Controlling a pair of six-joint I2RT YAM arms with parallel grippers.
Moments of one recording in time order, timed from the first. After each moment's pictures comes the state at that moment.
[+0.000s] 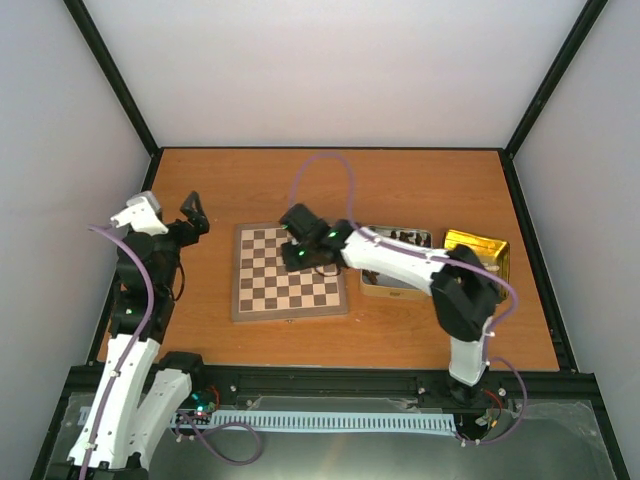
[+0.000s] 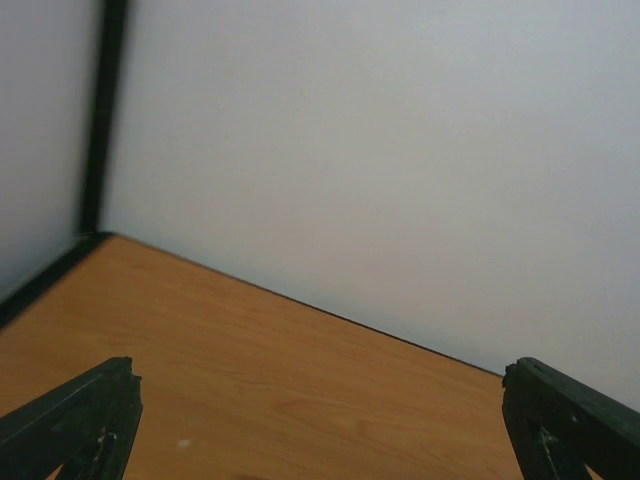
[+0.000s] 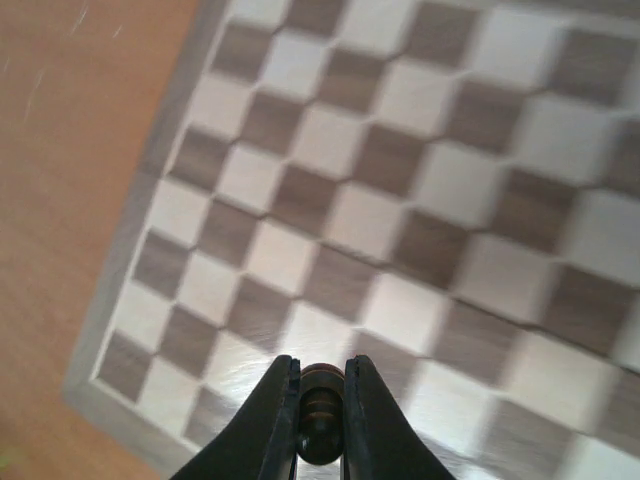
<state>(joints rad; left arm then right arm) -0.08 0.62 0.67 -0.08 -0.05 -0.39 0.90 1.82 1.44 -0.57 0.00 0.57</state>
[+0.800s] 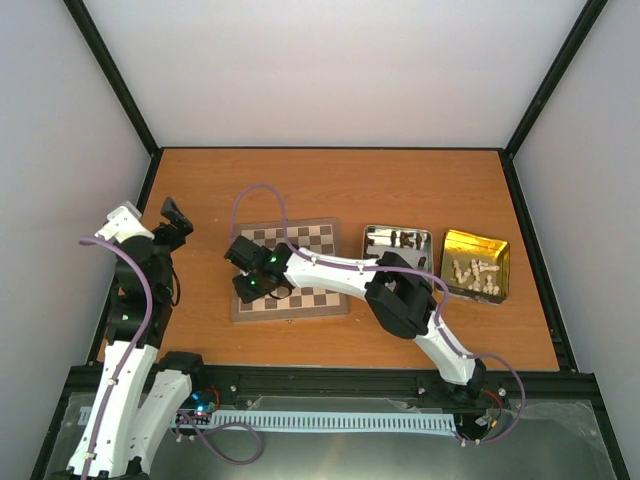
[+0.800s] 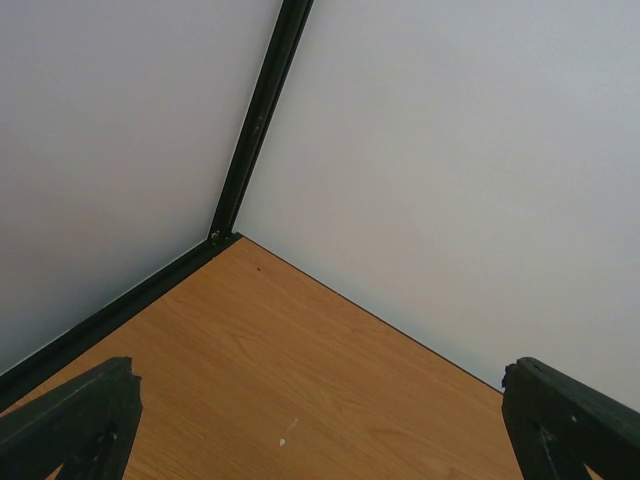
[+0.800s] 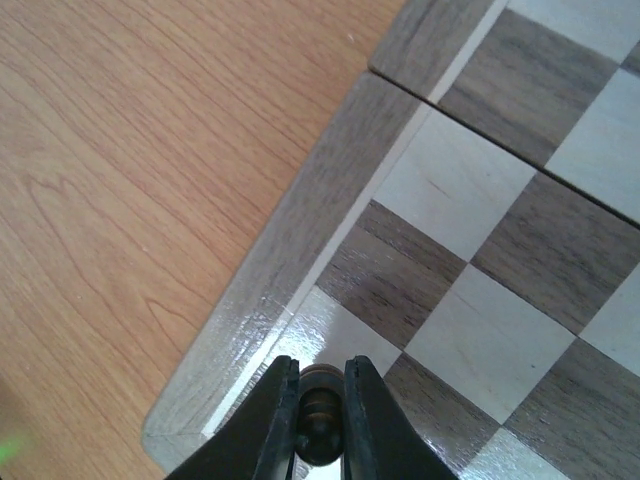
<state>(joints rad) -0.08 0.59 0.70 -0.22 -0.41 -0.47 1.14 2.24 1.83 -0.62 -0.06 0.53</state>
